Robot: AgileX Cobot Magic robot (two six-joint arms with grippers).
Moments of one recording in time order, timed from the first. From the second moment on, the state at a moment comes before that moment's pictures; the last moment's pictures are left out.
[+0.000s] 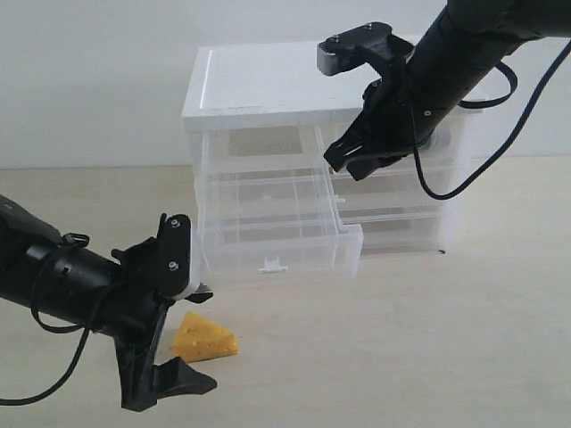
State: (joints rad) left arm -0.38 1.73 -0.78 -1.19 0.51 2.13; right arm 0.41 1.80 -1.52 0.25 0.84 -0.47
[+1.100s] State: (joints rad) left arm -0.28 1.81 -0.74 -1.29 0.48 2.12; right arm 0.41 1.80 -1.52 0.25 0.85 -0.48
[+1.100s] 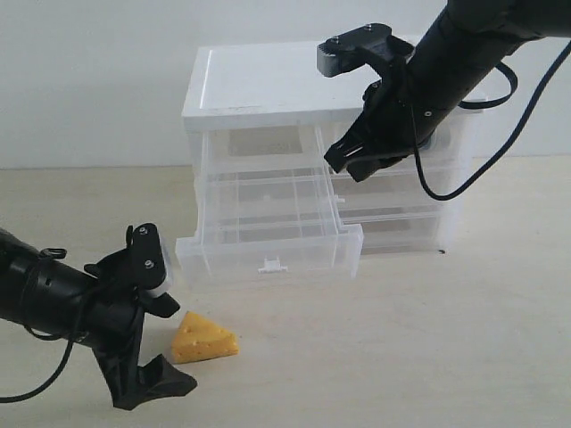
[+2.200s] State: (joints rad) left arm -0.28 1.96 -0.86 -1.30 0.52 2.13; right arm 0.41 1.80 -1.52 0.25 0.85 -0.48
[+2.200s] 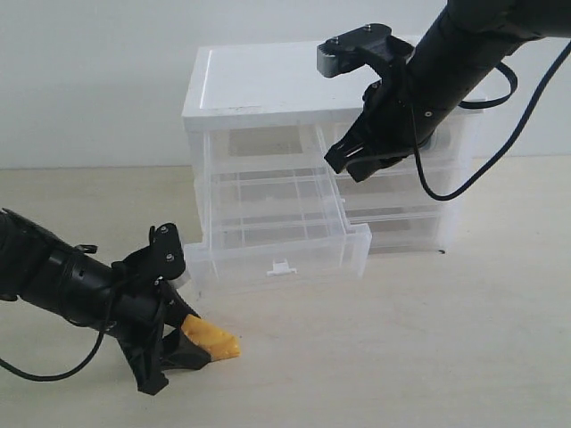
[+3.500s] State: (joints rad) left arm -0.15 1.36 -1.05 -0.57 0.78 1.06; right arm 0.41 1.80 -1.52 0.25 0.85 -0.48
